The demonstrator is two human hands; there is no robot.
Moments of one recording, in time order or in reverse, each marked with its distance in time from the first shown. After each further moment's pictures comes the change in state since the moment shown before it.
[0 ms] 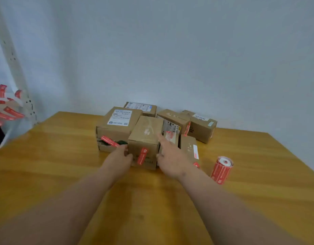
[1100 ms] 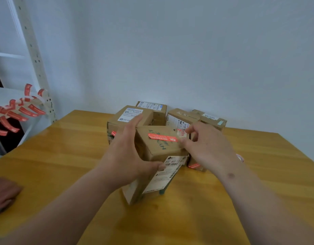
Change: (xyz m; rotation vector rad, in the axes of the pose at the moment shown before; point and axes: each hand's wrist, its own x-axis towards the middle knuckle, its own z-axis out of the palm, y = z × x) left_hand -0.086 0.036 -0.058 0.107 0.124 0.454; right_hand -0.077 -0.058 -0.070 -0.078 0.263 0.107
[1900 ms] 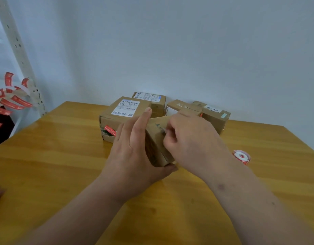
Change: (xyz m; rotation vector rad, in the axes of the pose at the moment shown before) left_hand 0.010 -0.005 0.041 0.218 0.257 0.332; right_hand 0.014 -0.025 0.013 -0.170 0.108 -0.451
